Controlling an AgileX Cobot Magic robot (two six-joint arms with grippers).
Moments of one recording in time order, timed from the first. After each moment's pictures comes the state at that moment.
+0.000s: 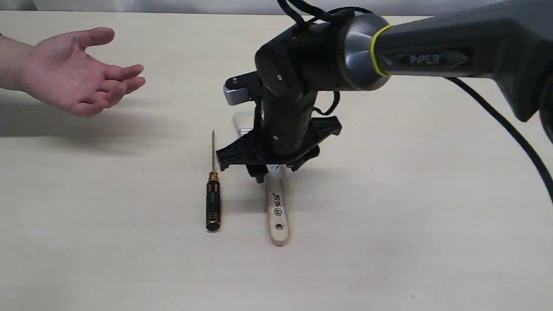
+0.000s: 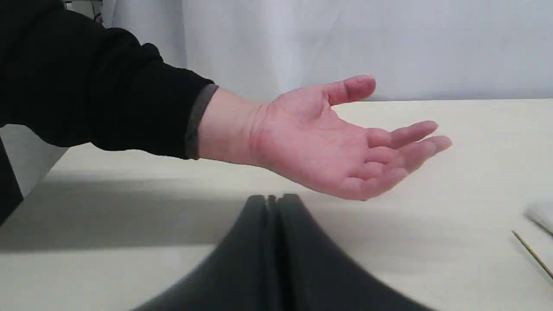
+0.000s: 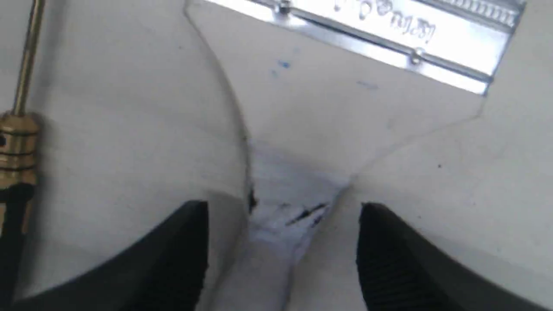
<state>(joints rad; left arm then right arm) 0.02 0.00 0.00 0.07 0.26 -0.07 0.69 2.12 -1.44 -0.09 0.82 0.43</state>
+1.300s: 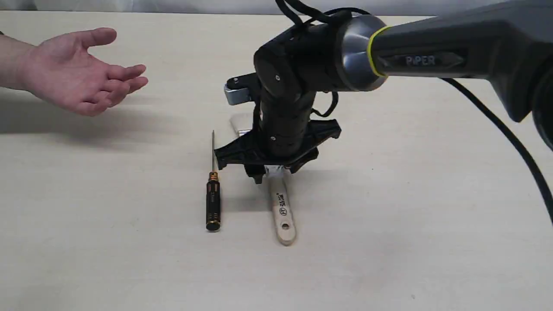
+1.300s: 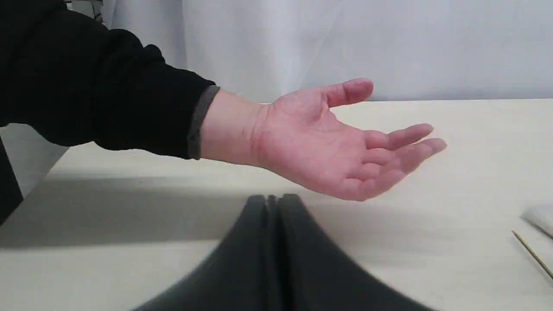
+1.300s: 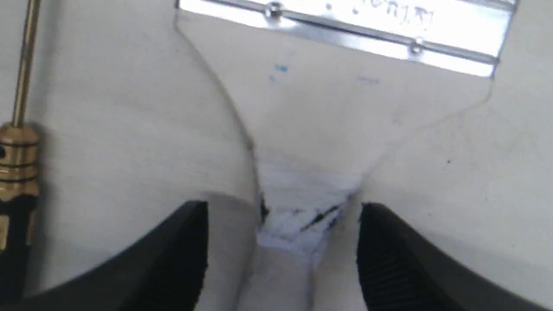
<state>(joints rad) 0.02 0.00 0.00 0.07 0.26 -0.07 0.69 2.14 -1.45 -0.07 0.82 0.46</state>
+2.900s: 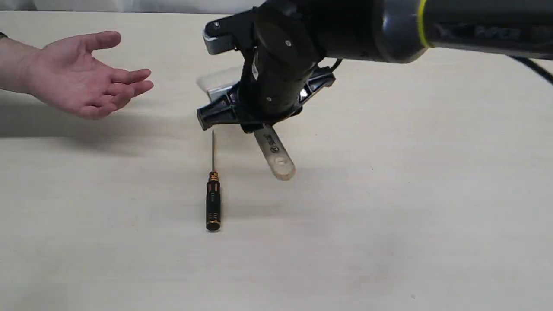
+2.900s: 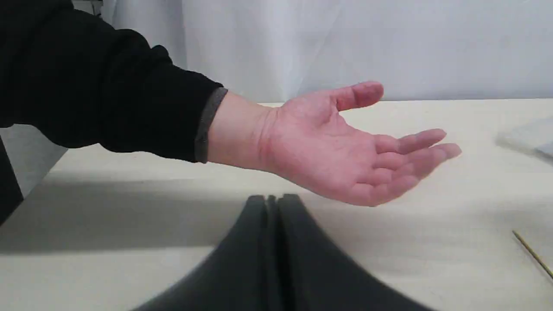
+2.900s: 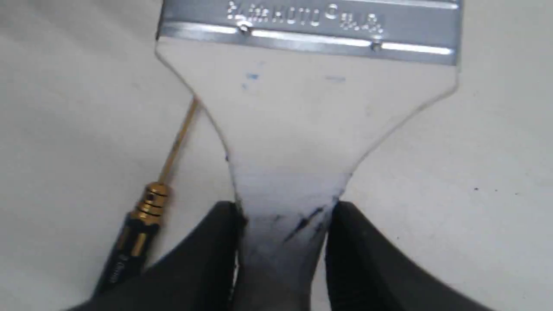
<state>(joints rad) 0.02 0.00 0.00 0.07 0.26 -0.07 0.74 1.94 -1.44 -0.21 0.76 0.45</state>
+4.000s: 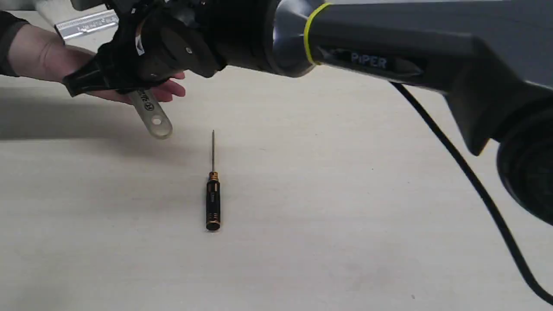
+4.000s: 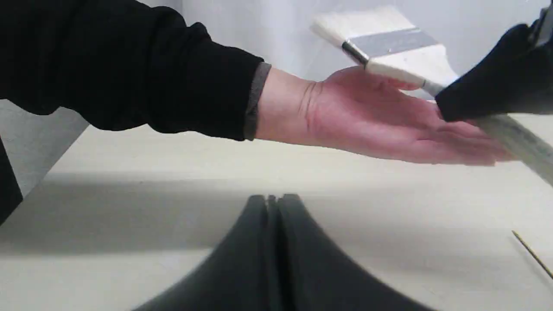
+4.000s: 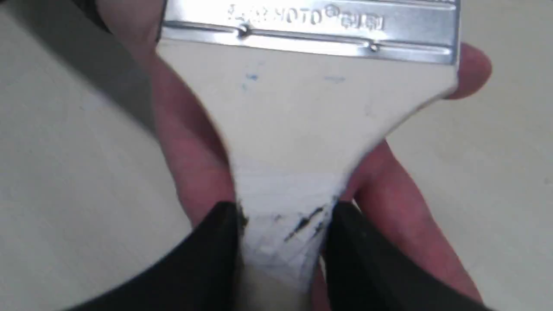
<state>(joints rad) 0.02 0.00 0.00 0.07 0.26 -0.07 0.86 2.16 -1.76 -0.19 0.40 0.36</state>
